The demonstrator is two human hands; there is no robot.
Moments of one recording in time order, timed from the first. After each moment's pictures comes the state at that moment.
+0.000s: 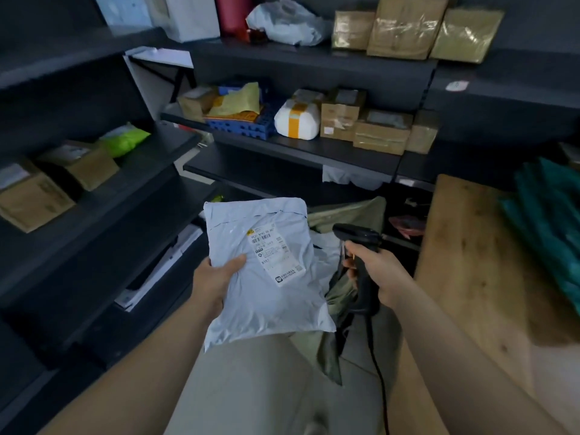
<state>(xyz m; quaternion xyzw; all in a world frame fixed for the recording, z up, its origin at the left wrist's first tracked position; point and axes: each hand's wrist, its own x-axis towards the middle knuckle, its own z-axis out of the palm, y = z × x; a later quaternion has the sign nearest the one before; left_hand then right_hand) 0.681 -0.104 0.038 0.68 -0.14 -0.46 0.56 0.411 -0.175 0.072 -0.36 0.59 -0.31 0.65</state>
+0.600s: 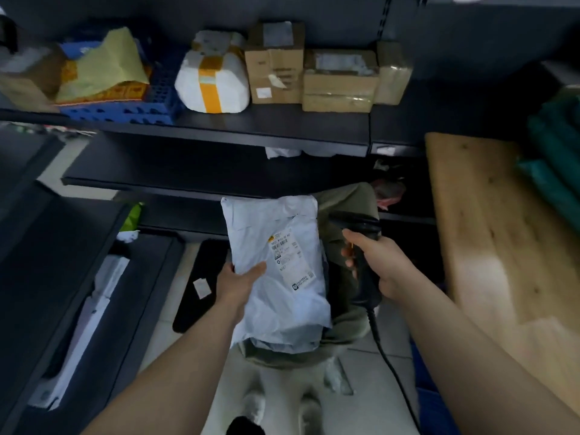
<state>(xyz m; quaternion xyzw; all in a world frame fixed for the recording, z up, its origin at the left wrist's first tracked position) 0.674 -0.361 -0.122 0.70 -0.26 -0.55 0.39 0.430 -0.361 -0.028 -0.23 0.67 -0.36 0.60</state>
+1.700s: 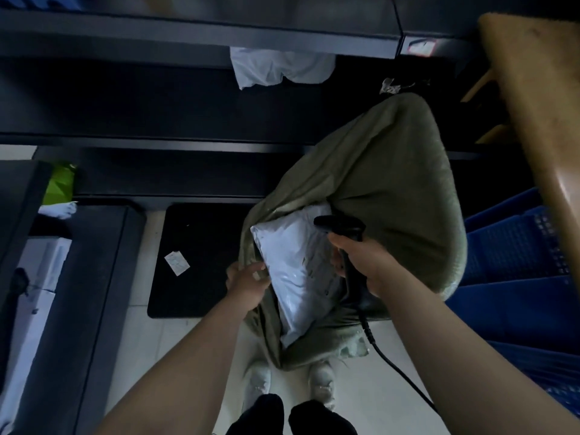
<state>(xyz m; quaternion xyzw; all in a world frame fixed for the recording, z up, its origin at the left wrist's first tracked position) 0.715 -0.376 -0.338 0.69 -0.50 -0.53 0.00 0.501 -0.359 -0.215 -0.14 0.74 -0.31 0.58</state>
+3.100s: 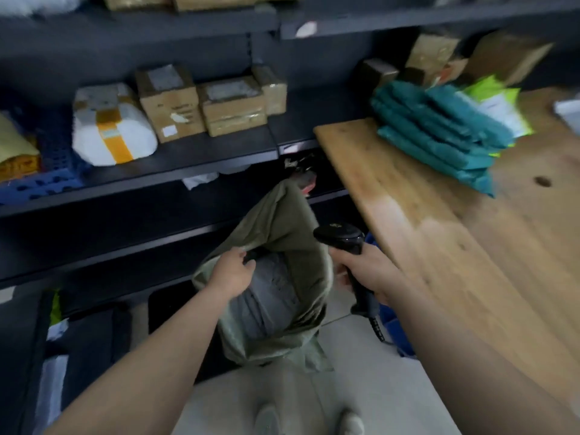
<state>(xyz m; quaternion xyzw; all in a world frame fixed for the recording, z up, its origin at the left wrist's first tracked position) 0.666 -0.374 -0.034 0.56 -0.72 -0.42 0.02 0.466 -0.227 0.039 -0.20 0.76 -0.39 0.47</state>
